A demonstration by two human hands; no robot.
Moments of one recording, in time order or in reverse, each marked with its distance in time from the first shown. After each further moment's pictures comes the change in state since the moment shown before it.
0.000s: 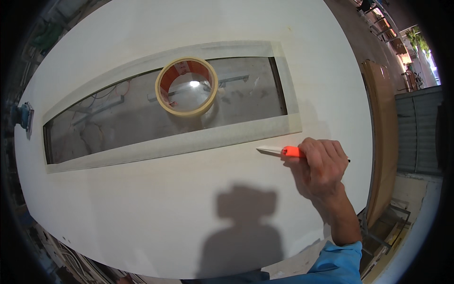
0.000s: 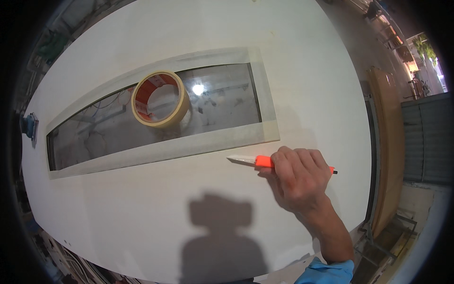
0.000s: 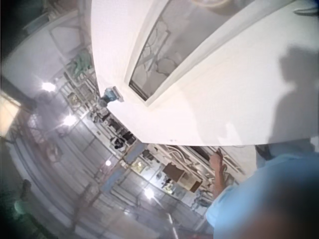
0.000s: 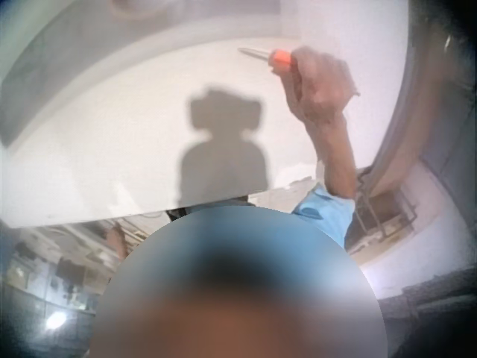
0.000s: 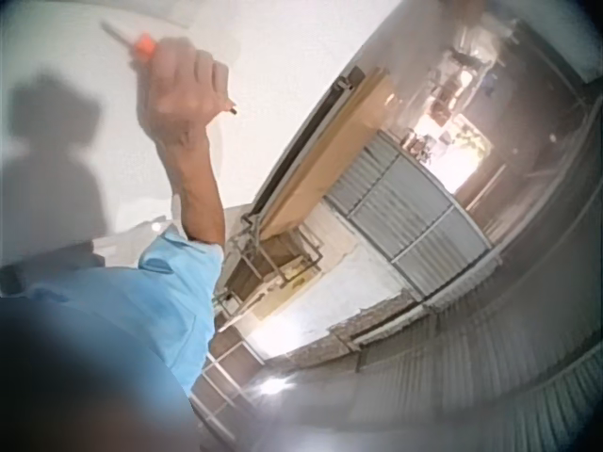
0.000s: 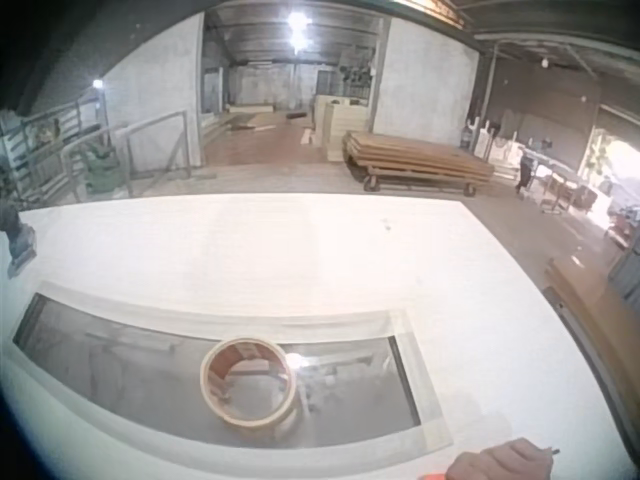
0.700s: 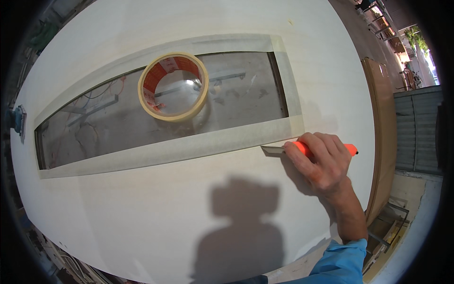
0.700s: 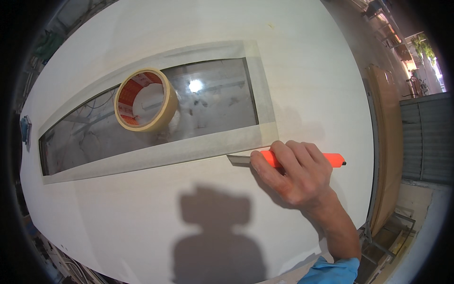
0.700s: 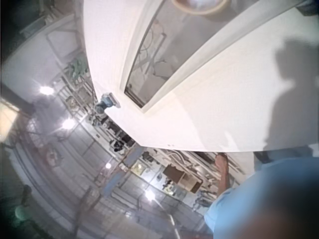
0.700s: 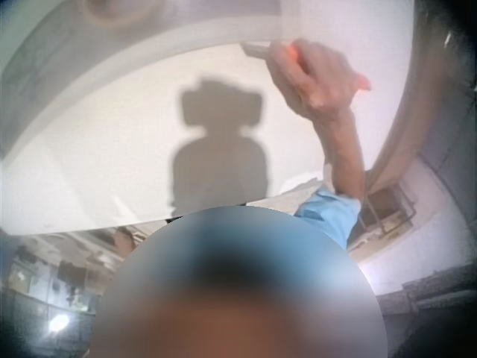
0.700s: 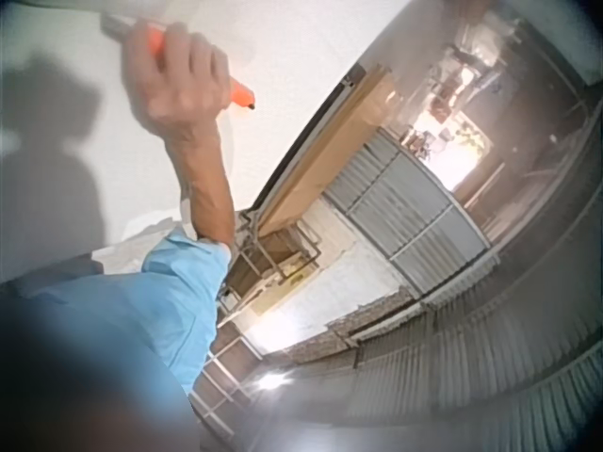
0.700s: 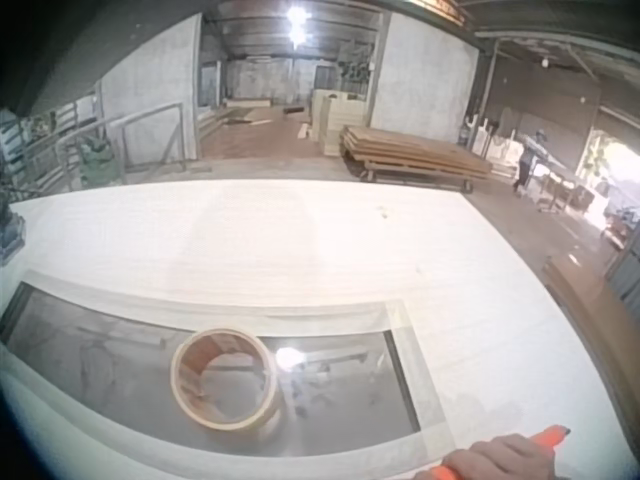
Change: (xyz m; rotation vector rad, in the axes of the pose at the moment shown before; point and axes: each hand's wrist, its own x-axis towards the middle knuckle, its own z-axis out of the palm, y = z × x) left_hand 0.024 -0.002 -0.010 0.051 -0.083 -0.157; right_hand 0.001 0.021 0.016 -0.076 -0.049 -0.178
